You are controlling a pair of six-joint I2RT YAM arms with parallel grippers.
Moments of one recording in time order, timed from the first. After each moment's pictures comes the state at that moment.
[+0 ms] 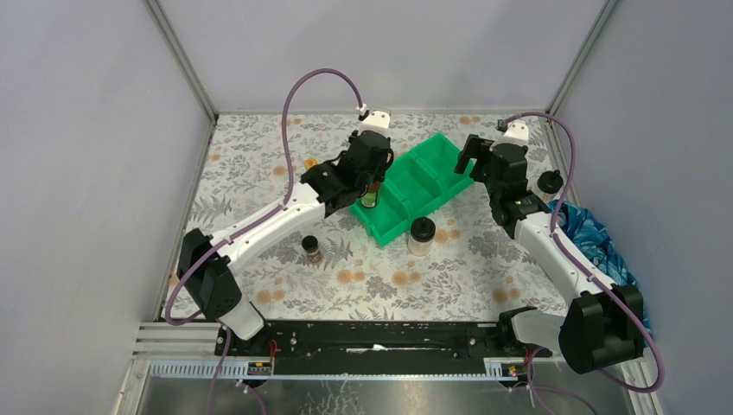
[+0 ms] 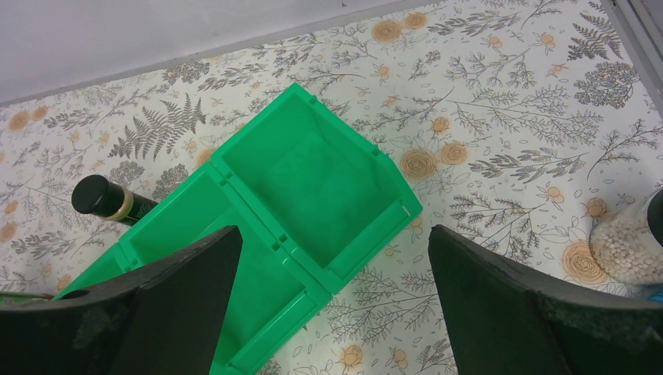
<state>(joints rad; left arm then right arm) -0.80 1.60 1.48 -0.41 -0.51 -0.28 0.25 1.22 0.87 0.02 0.25 0.31</state>
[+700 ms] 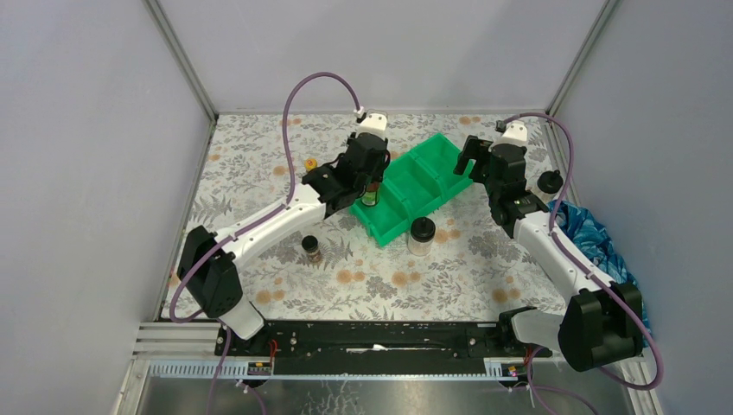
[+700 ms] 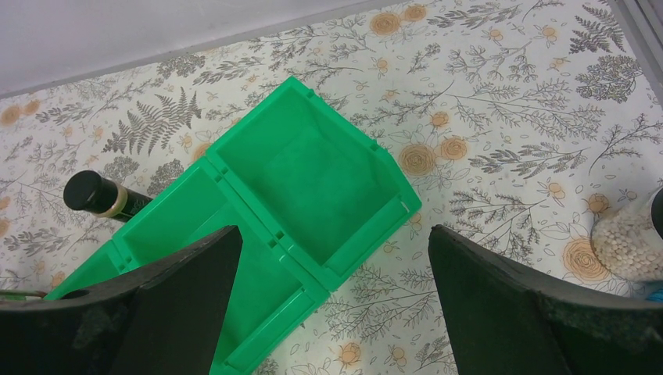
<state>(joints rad) -0.77 1.61 1.41 -0.32 -0.50 -0.27 0.25 1.23 0.87 0.02 0.25 0.31</state>
